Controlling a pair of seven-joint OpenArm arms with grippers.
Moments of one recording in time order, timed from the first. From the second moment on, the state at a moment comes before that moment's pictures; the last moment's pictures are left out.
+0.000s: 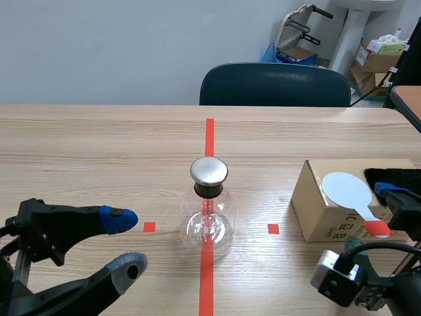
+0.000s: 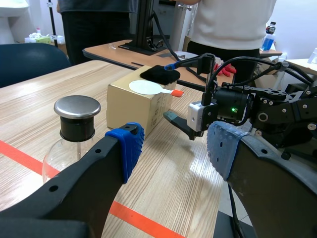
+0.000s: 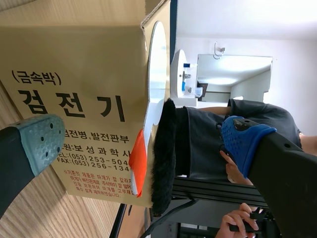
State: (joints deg) left arm 29.0 -48.9 23.5 100.2 -13.9 -35.4 -44.4; right arm -28.7 1.9 15.3 78.2 -81.1 -31.1 23.0
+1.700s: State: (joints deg) left arm 38.5 -30.0 -2.2 110.1 -16.0 -30.2 -21.0; right arm -54.0 11.4 18.9 101.8 -43.0 -13.2 32.5
